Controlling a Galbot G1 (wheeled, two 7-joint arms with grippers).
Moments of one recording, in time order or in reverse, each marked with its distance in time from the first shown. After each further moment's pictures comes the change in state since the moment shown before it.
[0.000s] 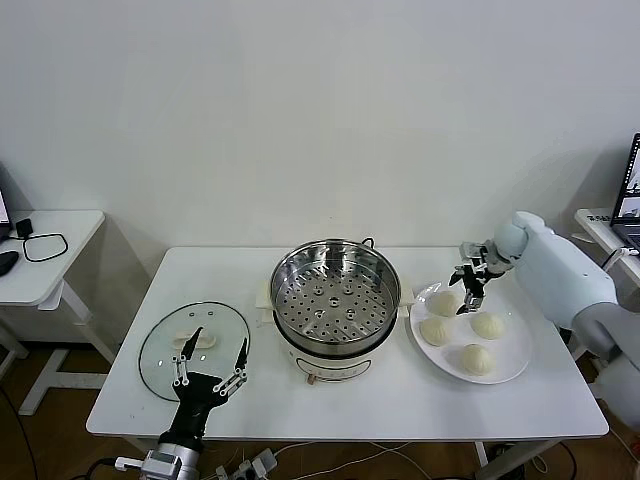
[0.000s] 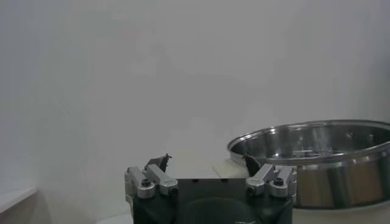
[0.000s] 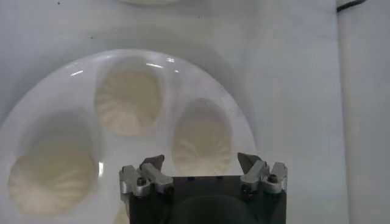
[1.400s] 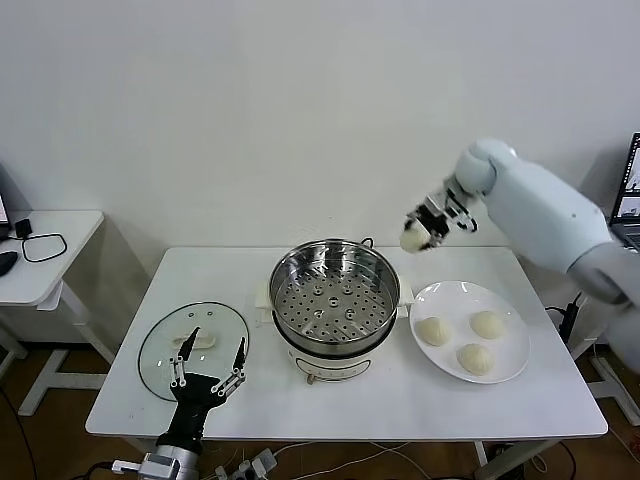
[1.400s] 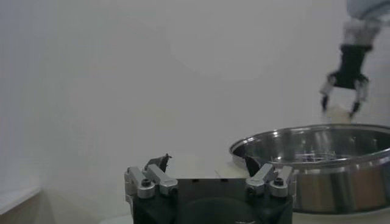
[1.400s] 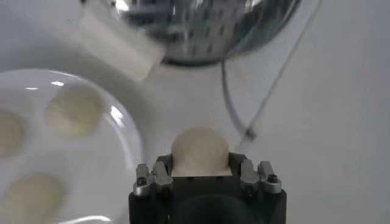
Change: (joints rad) left arm 0.014 -0.004 -0.004 -0.020 -0.002 -0.004 -0.014; right arm 0.370 0.023 -0.240 0.460 0.038 0.402 -0.072
